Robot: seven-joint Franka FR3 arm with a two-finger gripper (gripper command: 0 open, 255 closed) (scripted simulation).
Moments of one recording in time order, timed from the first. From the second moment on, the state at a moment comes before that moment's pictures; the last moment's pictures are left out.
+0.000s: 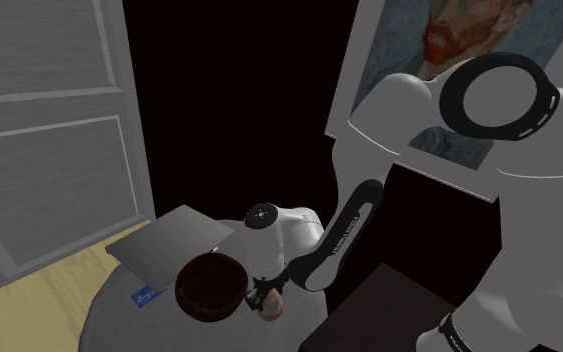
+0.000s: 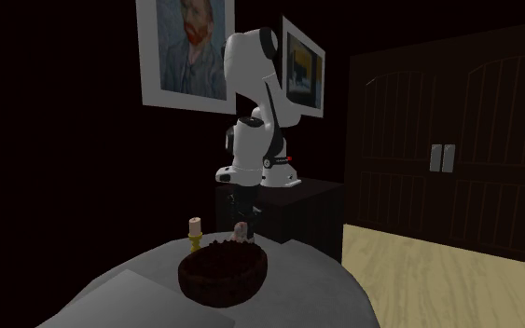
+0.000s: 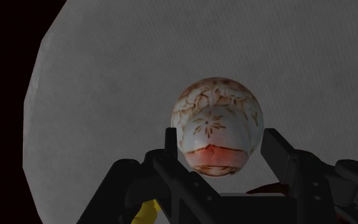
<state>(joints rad) 0.14 0.53 0.33 -2.35 -0.67 2.62 1.06</state>
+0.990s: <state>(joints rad) 0.05 0.32 0.46 -2.41 -0.48 2.51 0.92</state>
